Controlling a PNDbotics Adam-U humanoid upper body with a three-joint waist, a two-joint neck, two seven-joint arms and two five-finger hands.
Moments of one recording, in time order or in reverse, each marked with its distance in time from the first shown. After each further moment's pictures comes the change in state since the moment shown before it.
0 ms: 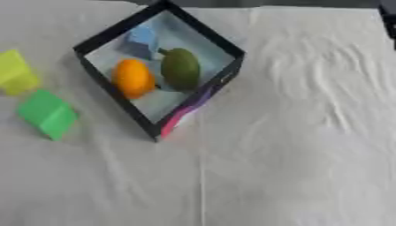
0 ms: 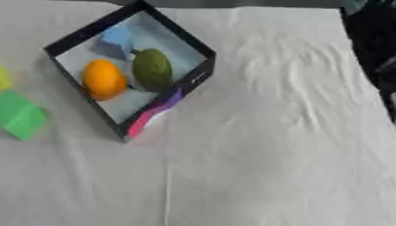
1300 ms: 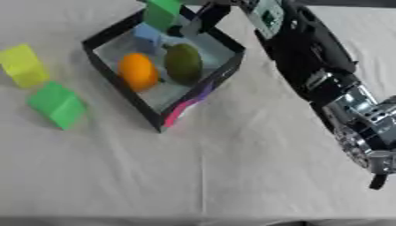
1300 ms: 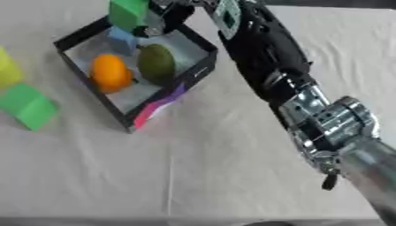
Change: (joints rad) left arm -0.011 0.012 0.032 0.012 0.079 0.028 0.081; right arm 0.058 0.279 0.067 -0.074 0.099 0.053 0.112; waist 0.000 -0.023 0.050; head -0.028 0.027
